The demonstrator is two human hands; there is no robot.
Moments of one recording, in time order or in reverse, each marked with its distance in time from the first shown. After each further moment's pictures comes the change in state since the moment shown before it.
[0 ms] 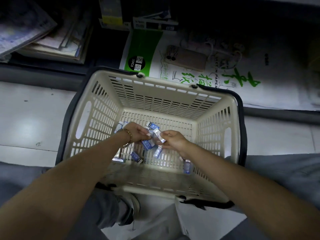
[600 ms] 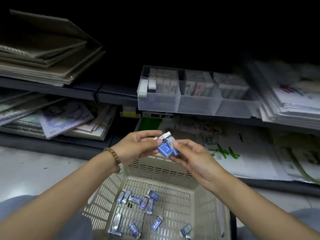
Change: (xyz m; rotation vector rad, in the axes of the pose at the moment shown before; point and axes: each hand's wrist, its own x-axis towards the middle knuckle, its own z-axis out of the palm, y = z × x) left_hand -0.154 0.183 -0.089 -0.644 -0.139 0.445; right_hand -0.177 -0.174 -0.015 0.320 -0.106 -0.565
